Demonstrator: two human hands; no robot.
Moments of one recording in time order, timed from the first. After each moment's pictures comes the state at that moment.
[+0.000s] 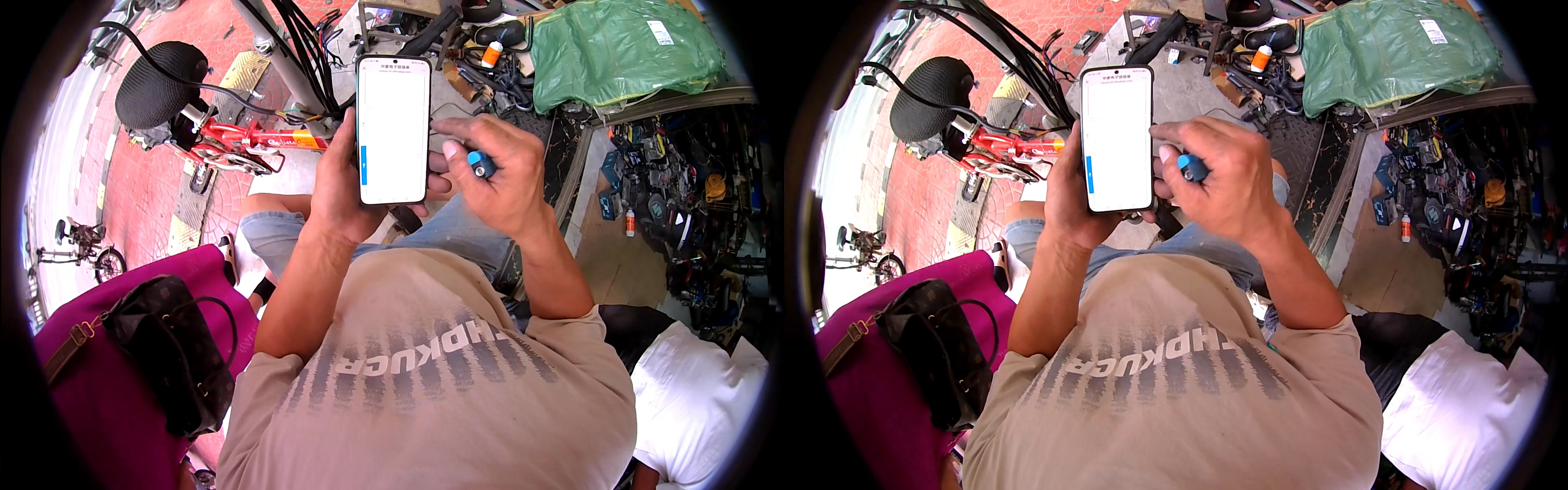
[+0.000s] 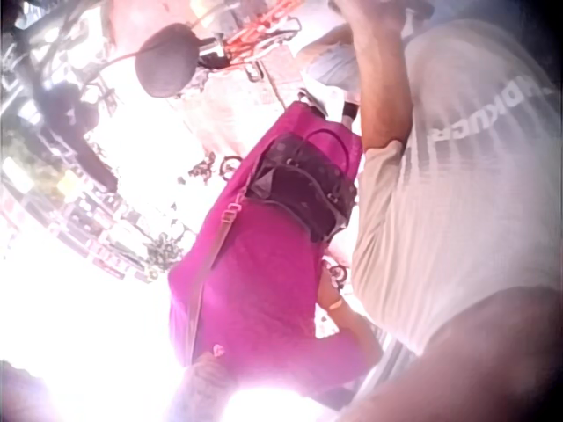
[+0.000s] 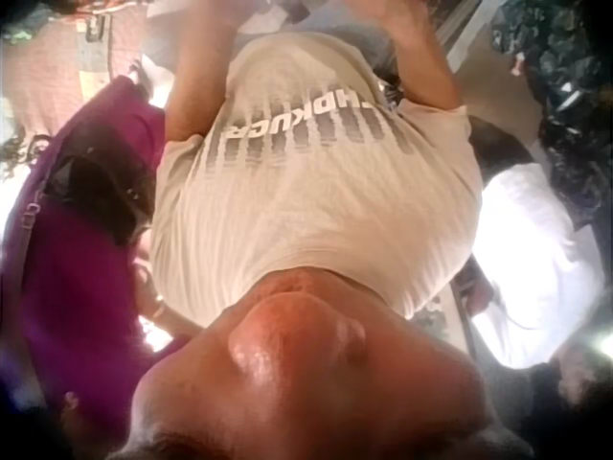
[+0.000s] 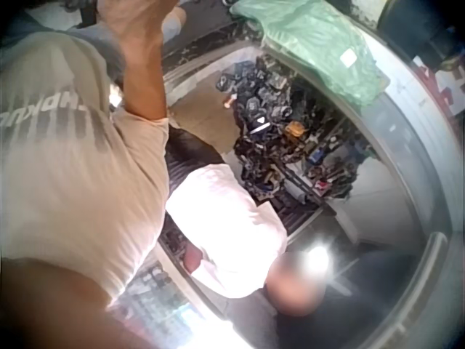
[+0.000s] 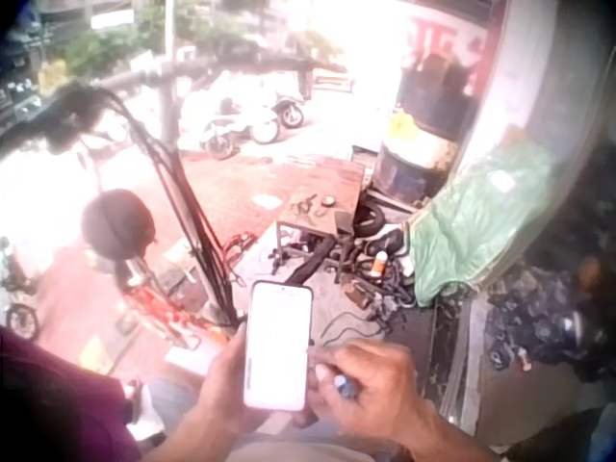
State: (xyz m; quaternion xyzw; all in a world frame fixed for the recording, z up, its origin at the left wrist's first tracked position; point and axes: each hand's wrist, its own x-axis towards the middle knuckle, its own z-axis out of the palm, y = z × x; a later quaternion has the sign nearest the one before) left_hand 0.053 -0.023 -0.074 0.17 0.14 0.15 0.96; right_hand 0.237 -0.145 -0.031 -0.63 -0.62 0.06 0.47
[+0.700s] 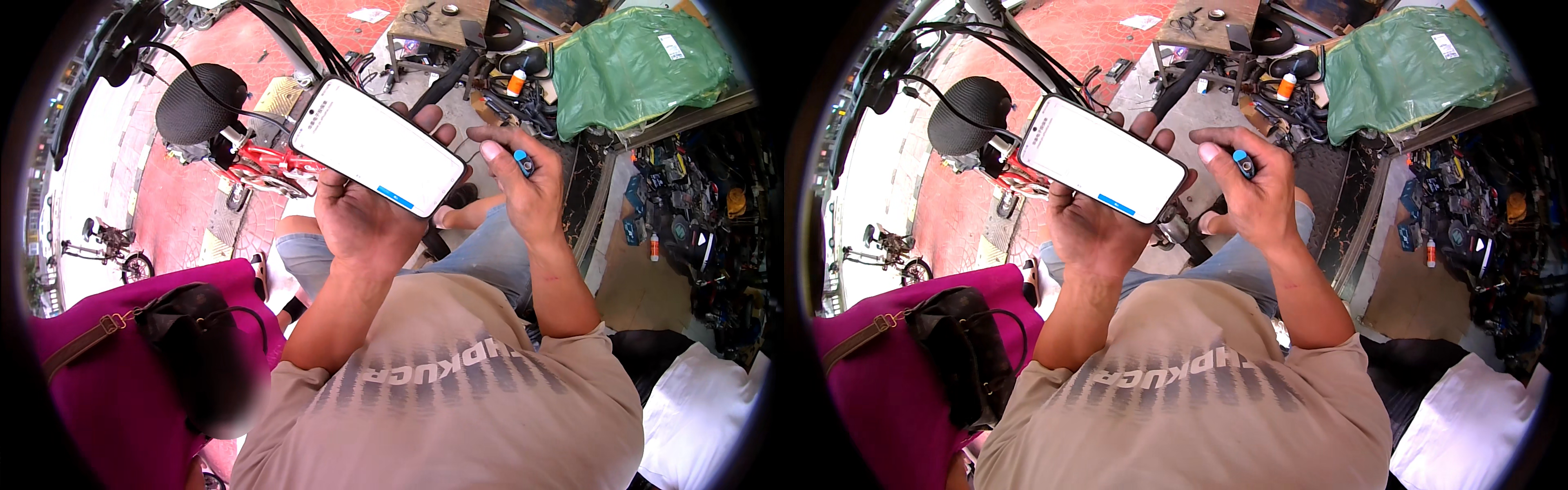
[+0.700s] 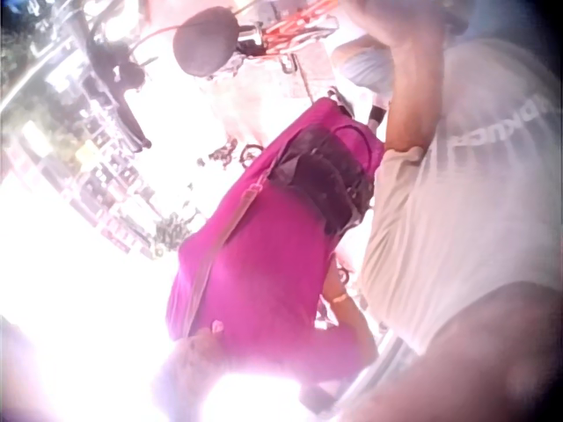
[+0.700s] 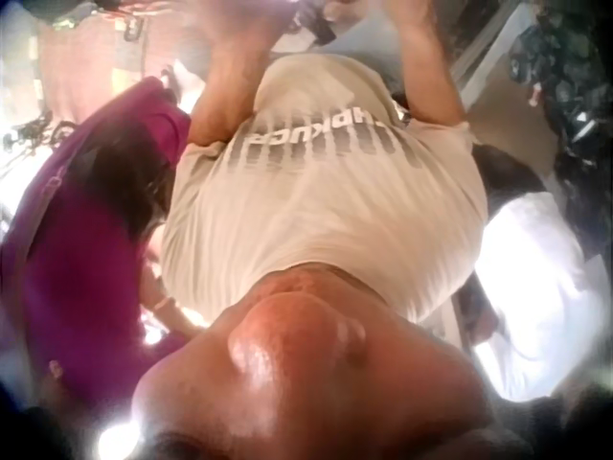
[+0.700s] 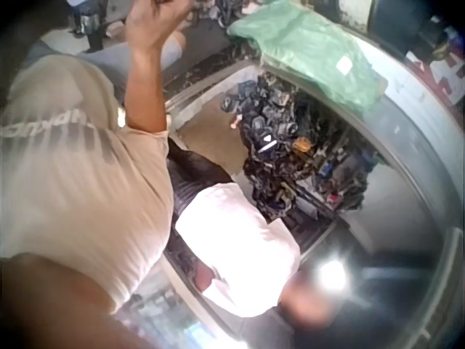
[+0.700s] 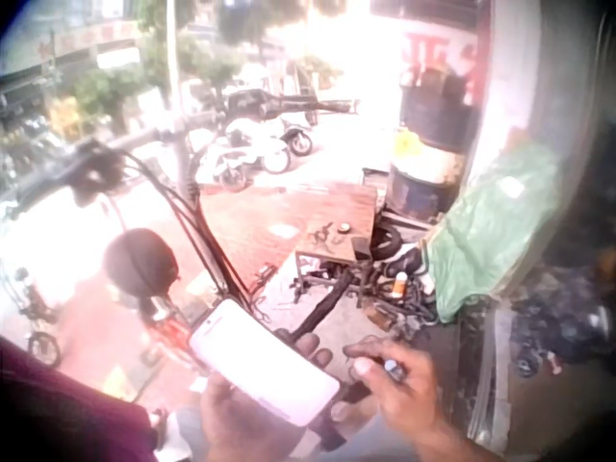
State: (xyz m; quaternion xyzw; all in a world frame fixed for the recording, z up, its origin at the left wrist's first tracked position) left_hand 0.053 -0.039 -0.035 0.04 0.00 0.34 0.94; right_hand 0.237 -0.137 -0.024 -0.62 -0.44 0.22 0.60
